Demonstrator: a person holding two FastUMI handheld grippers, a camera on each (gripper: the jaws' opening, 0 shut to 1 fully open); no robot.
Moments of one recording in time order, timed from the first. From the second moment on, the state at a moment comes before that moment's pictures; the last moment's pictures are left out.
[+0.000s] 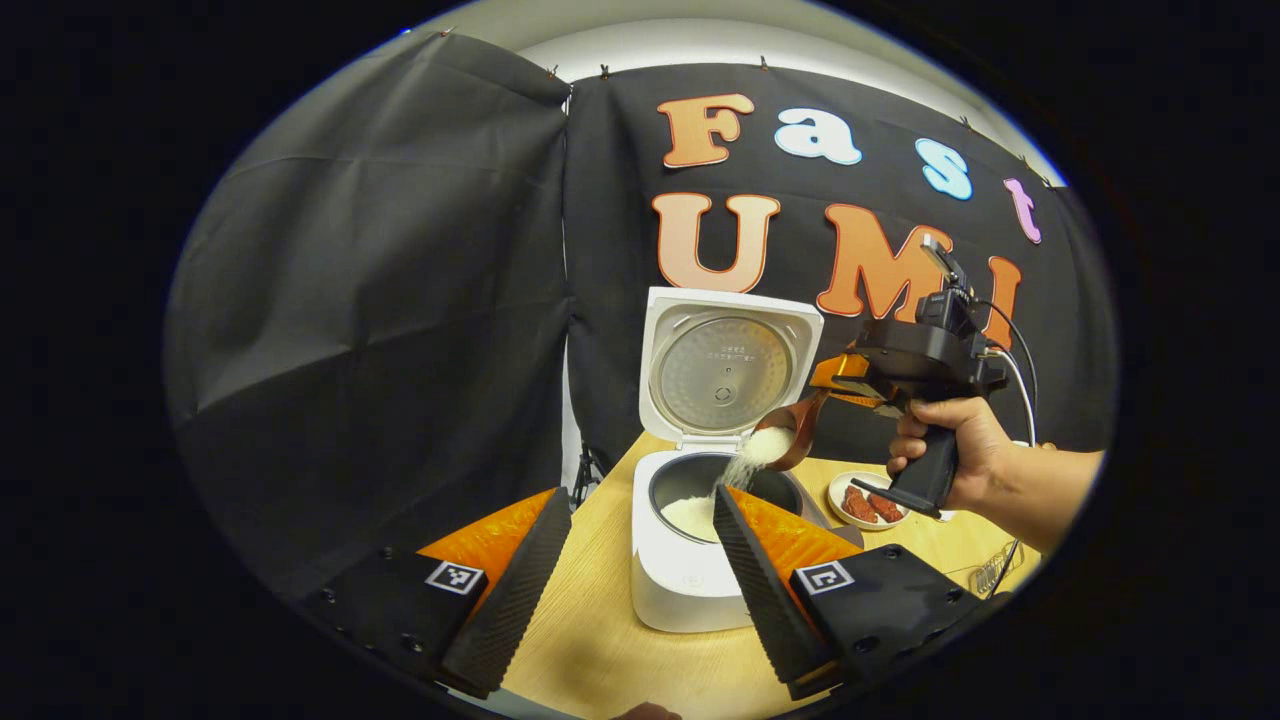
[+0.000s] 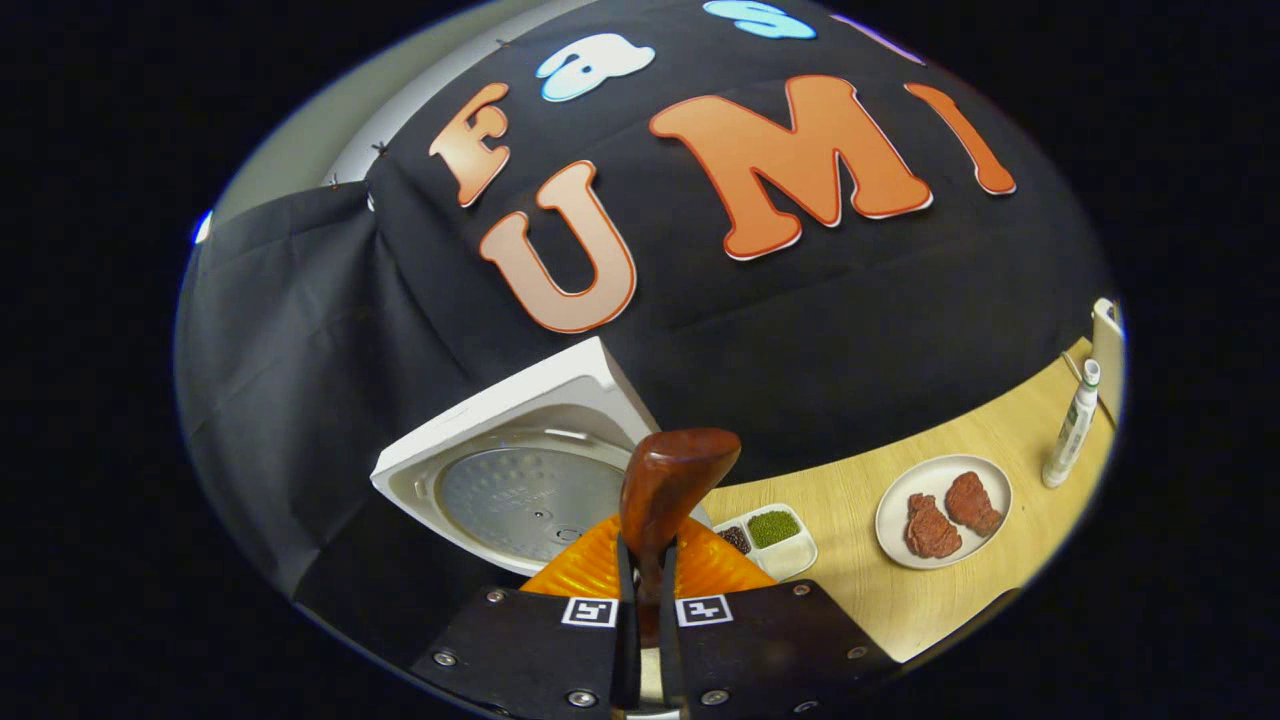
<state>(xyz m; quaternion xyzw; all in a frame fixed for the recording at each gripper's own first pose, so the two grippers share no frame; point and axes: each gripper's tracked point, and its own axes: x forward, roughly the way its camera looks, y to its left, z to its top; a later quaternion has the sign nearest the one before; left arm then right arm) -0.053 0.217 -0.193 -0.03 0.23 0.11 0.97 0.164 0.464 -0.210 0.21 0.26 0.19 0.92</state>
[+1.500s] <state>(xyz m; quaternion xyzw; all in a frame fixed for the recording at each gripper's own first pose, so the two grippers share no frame) -0.059 0.231 -0.191 -0.02 0.22 0.13 0.97 0.120 0.515 -0.156 -0.06 0.08 0.34 0.94</state>
